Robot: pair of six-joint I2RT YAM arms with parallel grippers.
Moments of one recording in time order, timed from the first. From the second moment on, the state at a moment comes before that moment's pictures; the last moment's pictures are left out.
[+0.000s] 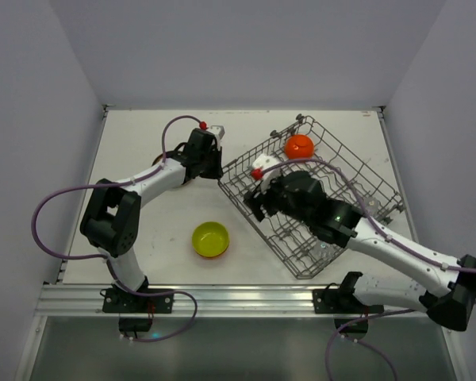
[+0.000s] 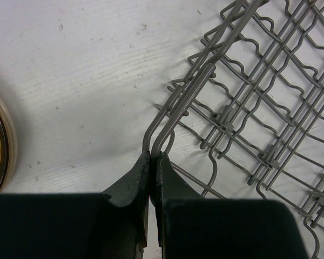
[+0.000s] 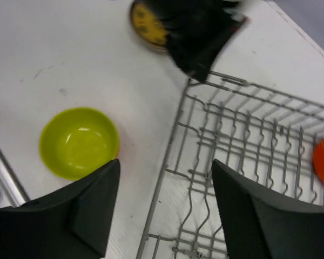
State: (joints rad) left arm -0.48 1.78 1.23 -0.27 0.07 -0.33; right arm 1.06 1.14 1.04 -0.33 0.14 -0.12
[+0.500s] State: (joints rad) left arm -0.48 1.77 1.22 -0.27 0.08 -0.33; right arm 0.04 1.40 0.95 -0.11 -0.12 0.77
